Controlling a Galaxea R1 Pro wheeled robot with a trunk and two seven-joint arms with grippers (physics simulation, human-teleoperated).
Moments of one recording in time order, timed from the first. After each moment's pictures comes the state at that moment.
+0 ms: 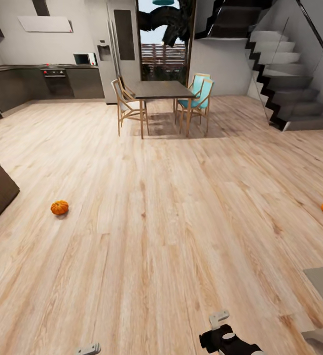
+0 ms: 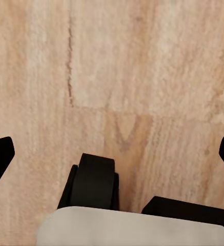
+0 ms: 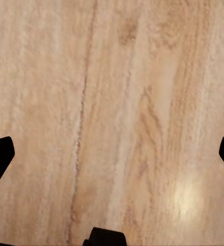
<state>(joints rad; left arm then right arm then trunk) -0.30 0.08 -0.24 -0.35 0.48 0.15 0.08 -0.58 0.06 0.04 -0.02 0.23 -0.01 -0.04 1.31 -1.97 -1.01</state>
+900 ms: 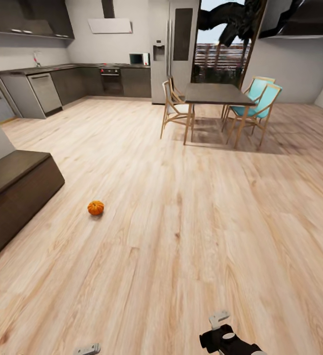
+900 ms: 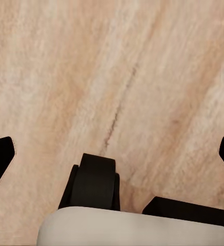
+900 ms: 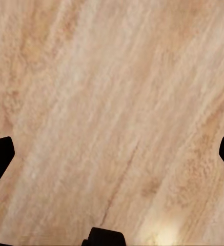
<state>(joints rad) -0.30 0.08 -0.24 -0.35 0.48 0.14 0.08 -0.58 0.06 0.04 -0.02 0.23 -0.01 -0.05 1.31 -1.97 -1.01</state>
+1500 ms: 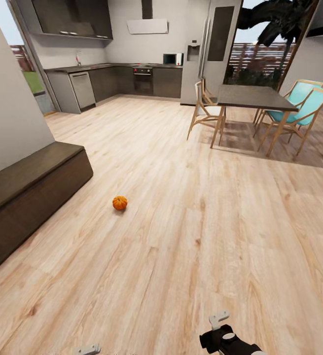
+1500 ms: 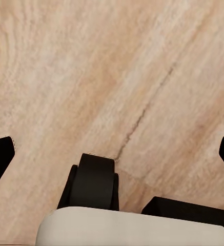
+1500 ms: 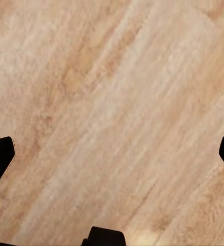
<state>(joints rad) -0.30 0.08 -0.24 -0.35 0.48 0.14 0.08 -0.58 0.06 0.04 -0.02 0.23 -0.01 -0.05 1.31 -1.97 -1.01</state>
